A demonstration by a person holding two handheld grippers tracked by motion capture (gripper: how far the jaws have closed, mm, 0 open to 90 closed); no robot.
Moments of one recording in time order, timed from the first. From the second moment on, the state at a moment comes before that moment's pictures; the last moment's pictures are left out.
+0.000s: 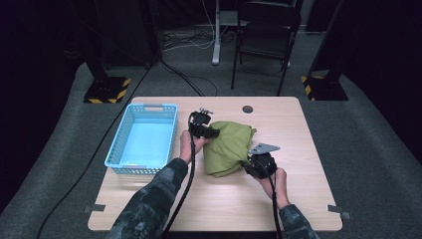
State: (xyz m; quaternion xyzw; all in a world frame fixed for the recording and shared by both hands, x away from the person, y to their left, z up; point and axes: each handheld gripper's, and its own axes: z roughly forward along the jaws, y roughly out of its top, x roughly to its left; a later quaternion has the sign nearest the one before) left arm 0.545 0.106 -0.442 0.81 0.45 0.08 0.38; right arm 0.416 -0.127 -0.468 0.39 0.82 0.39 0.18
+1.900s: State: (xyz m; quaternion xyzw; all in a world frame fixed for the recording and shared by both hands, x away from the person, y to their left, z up) left arm 0.540 0.162 -0.403 0.79 0.47 0.13 0.38; right arm 0.434 -0.079 -0.437 0.35 0.82 0.42 0.17
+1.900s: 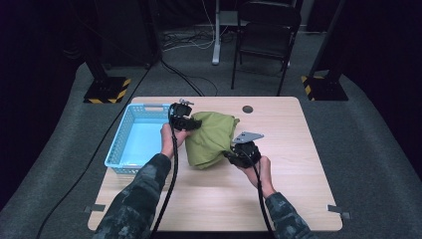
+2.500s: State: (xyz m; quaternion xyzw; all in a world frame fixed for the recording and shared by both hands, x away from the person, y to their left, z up) left arm 0.538 0.174 -0.391 0.78 0.47 0.14 0.37; right arm 0.437 -0.067 -0.431 0.34 0.82 0.44 0.16
